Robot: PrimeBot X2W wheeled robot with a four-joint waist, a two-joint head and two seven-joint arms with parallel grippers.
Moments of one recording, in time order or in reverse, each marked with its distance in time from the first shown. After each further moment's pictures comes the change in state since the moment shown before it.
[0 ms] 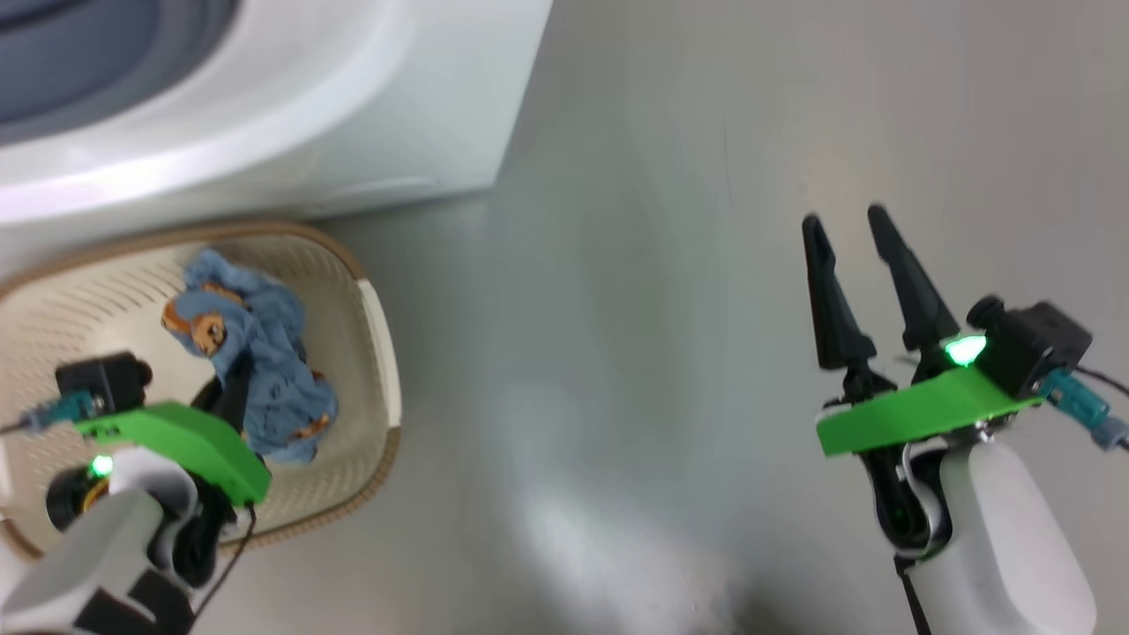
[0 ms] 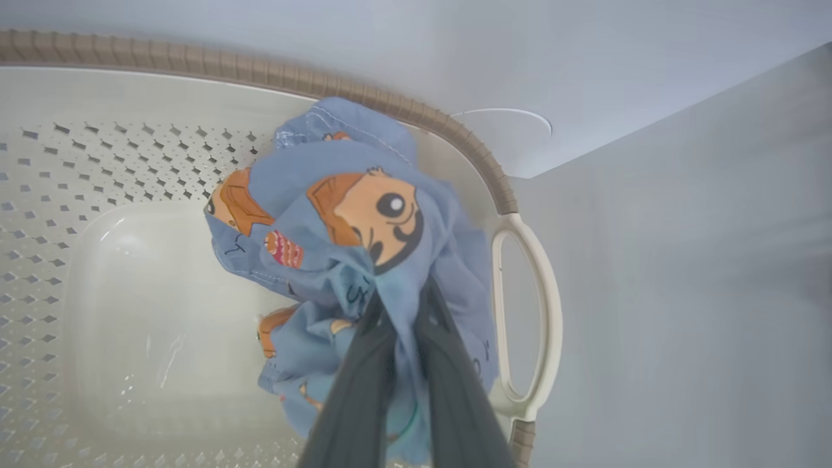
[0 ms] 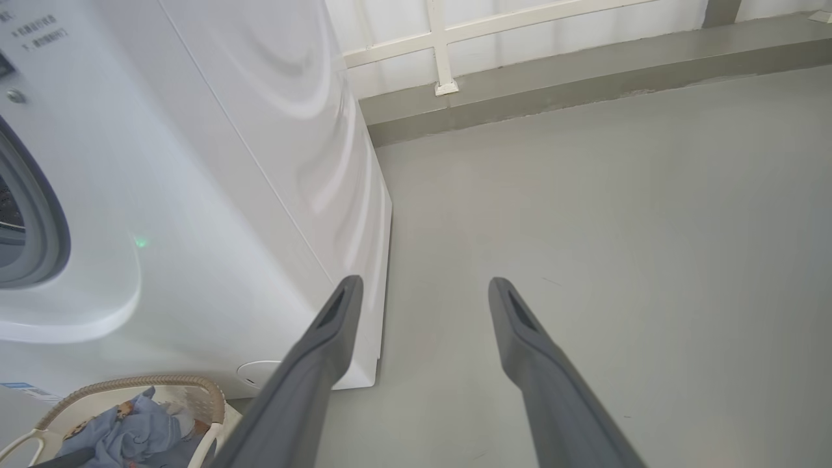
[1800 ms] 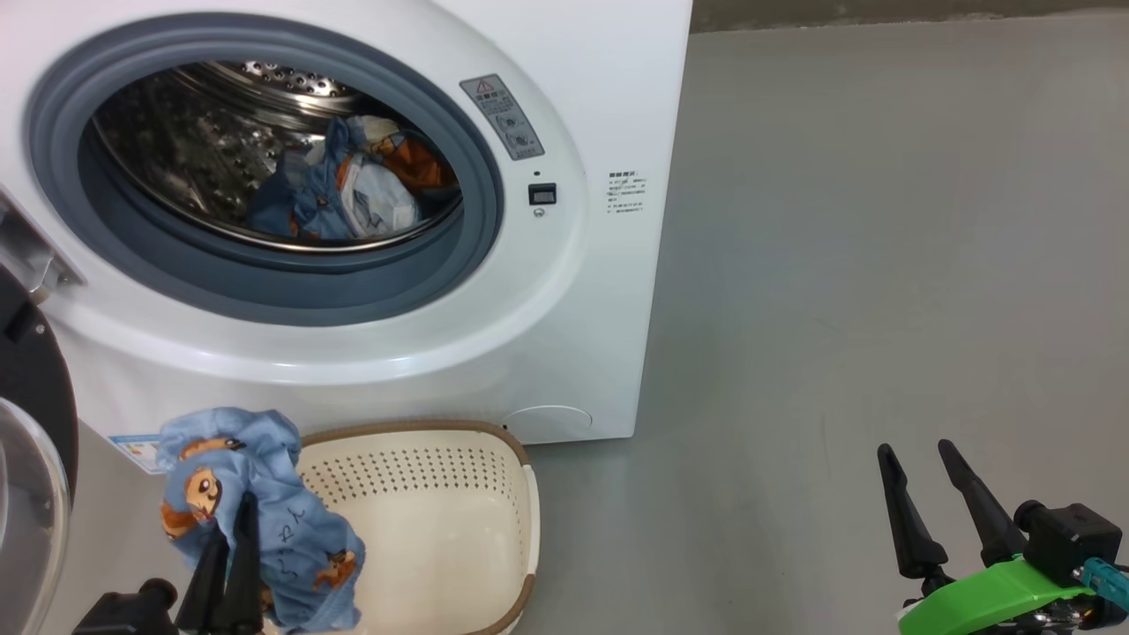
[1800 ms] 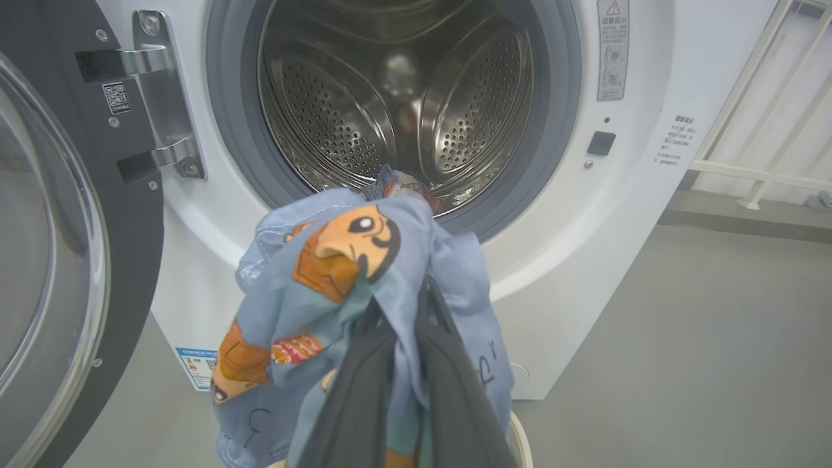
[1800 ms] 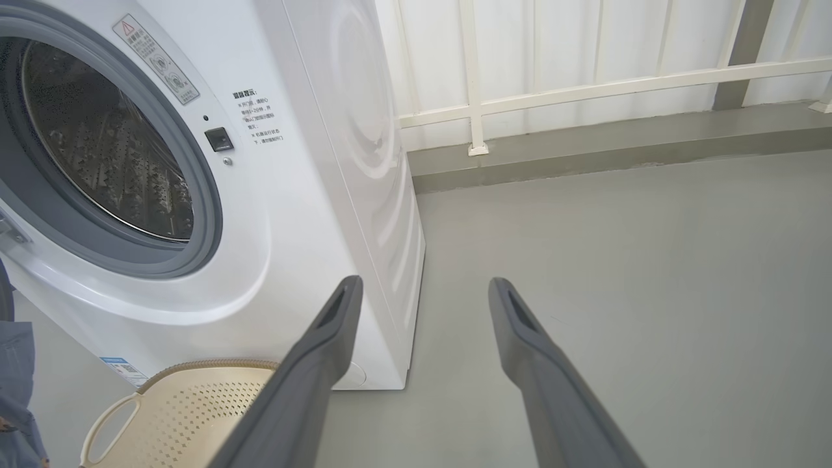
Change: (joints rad) left arm 0.783 -0.315 0.894 -0.735 0.955 0.001 -0.003; right arm 0.372 -0.098 -0.075 0.047 -0.024 0.000 0.000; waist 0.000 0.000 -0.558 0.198
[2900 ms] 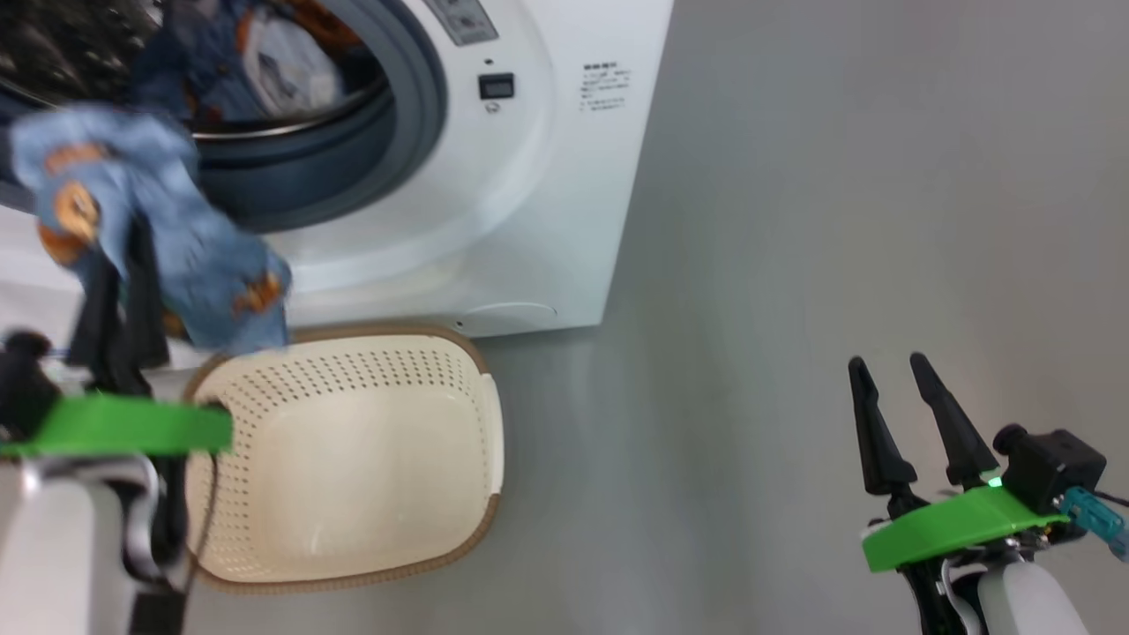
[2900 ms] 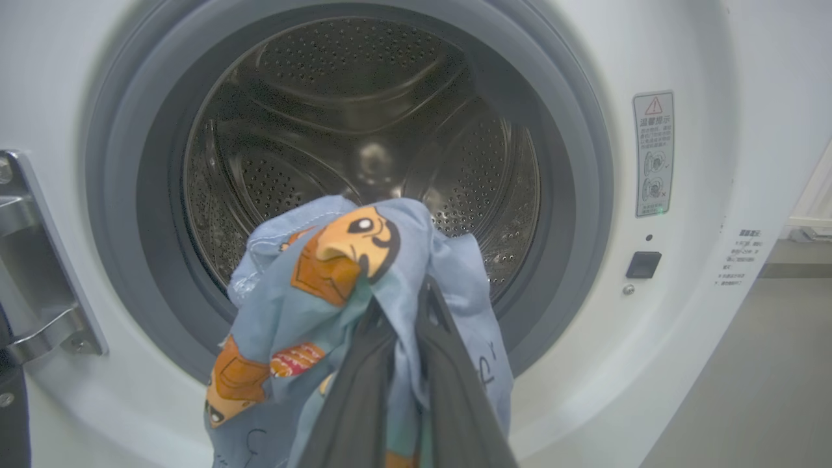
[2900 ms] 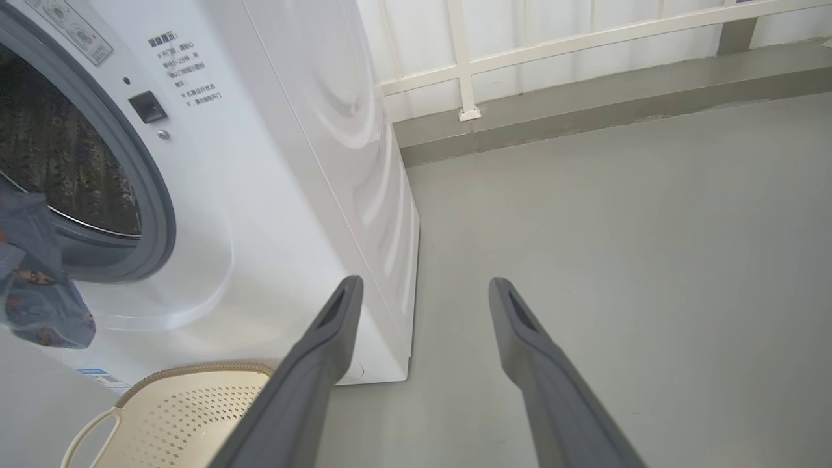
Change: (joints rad) left arm -0.408 0.075 0.012 0.020 -0.014 0.000 -0.004; right arm -0.123 0.062 0.002 -0.023 -0.001 0.000 0.000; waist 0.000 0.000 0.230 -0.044
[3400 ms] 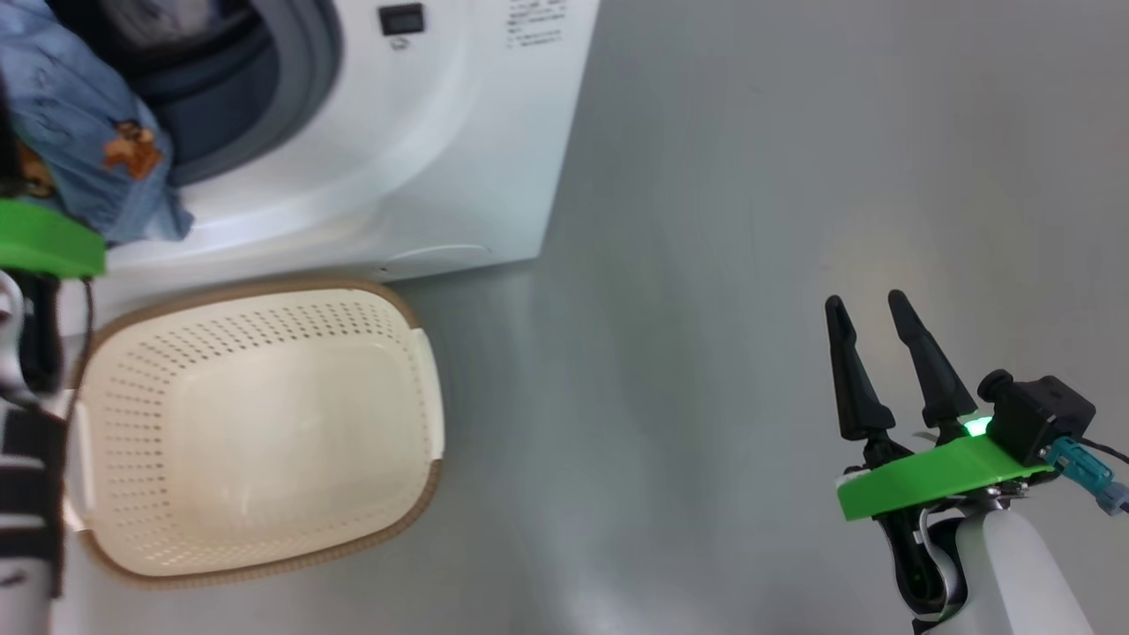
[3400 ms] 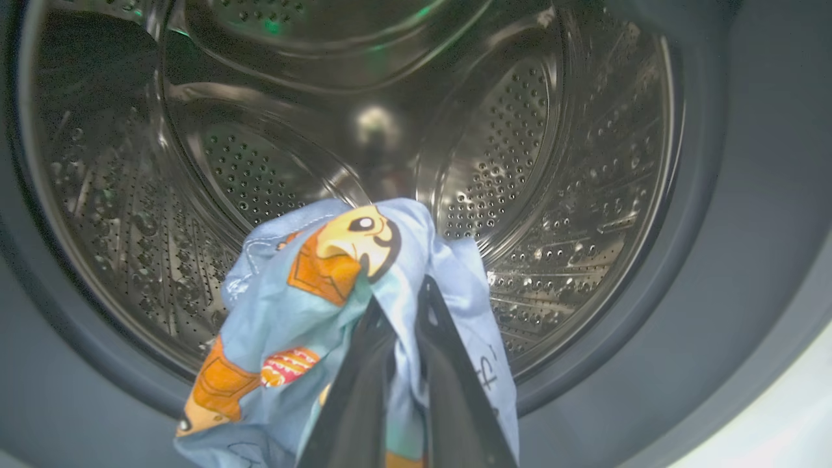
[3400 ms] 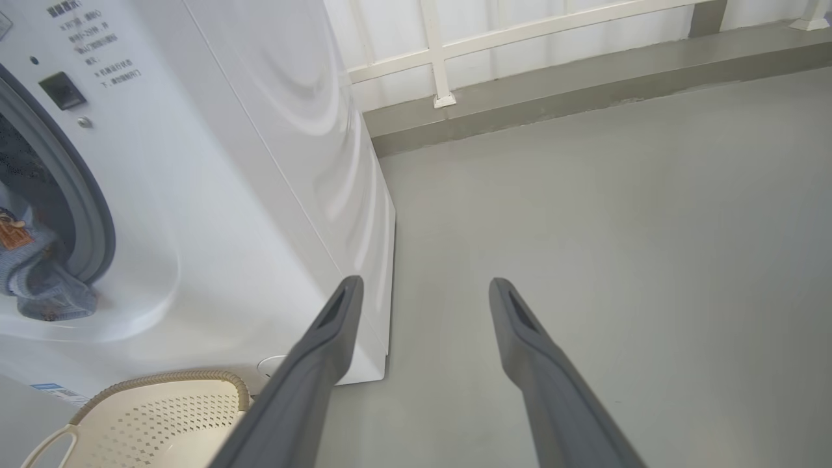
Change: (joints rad) left arm -0.419 0.129 -0.027 0.339 -0.030 0.000 0.000; right arm -0.100 0.036 0.020 -0.016 0.001 0.000 0.000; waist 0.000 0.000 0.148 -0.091
